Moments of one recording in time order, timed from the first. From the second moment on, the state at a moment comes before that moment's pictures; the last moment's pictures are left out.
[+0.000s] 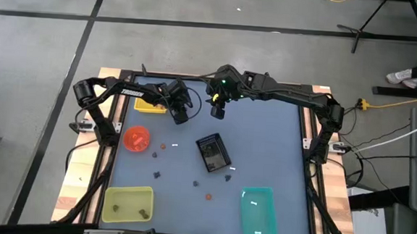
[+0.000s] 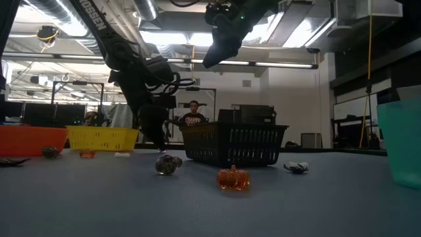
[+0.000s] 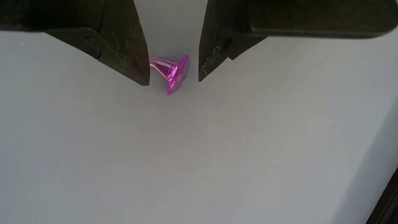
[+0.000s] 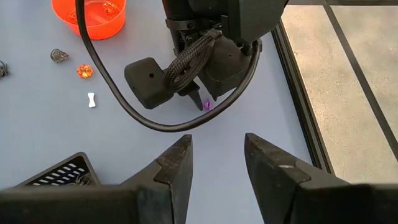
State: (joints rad) left arm 0.58 1.69 0.81 -0.15 0.01 0.17; right arm -0.28 1.83 1.73 -0.67 -0.04 -0.22
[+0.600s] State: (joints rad) left arm 0.58 1.69 0.81 -0.13 -0.04 -0.16; right arm -0.28 1.83 1.73 -0.67 -0.04 -0.22
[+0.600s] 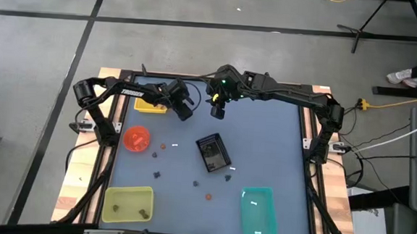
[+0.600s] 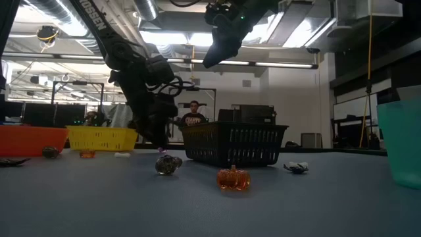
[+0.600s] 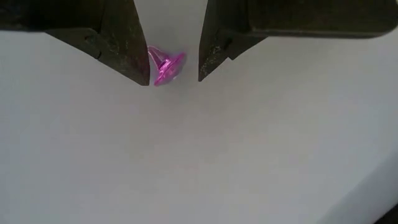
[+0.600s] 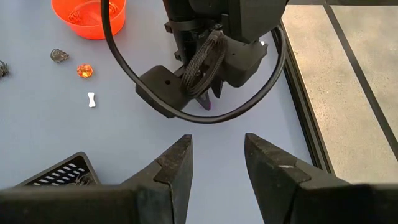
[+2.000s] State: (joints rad) left arm 0.51 1.75 0.81 -0.11 -0.22 -0.42; right arm -0.28 1.83 1.73 -0.68 -0.04 -0.22
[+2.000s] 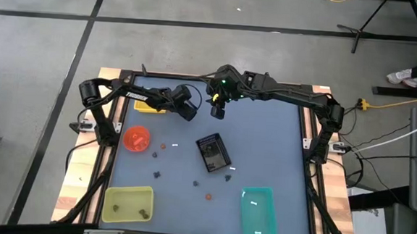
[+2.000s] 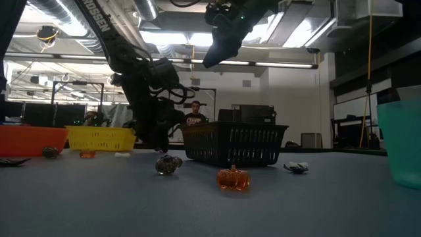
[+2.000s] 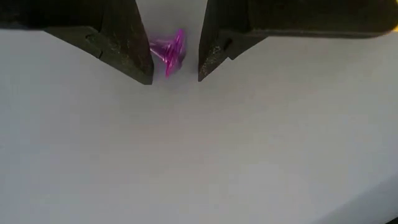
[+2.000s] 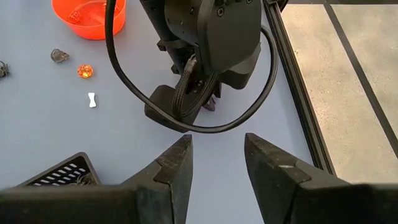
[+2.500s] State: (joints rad) left arm 0.51 1.76 0.81 -0.11 -0.21 -0.42; right arm -0.28 1.83 1.73 -0.68 -0.04 -0.21
